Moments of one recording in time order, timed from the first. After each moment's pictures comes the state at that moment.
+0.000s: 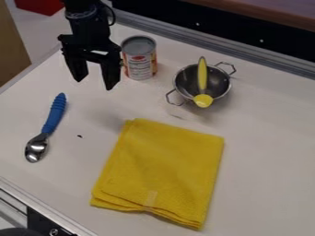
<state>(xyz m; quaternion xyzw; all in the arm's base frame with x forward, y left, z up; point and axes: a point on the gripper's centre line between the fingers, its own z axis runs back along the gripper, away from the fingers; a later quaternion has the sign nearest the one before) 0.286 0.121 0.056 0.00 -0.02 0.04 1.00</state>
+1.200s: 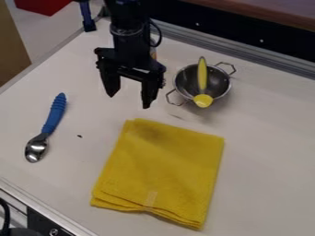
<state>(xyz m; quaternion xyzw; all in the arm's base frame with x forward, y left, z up) 0.283 0.058 0.054 0.03 -0.02 0.06 1.00</state>
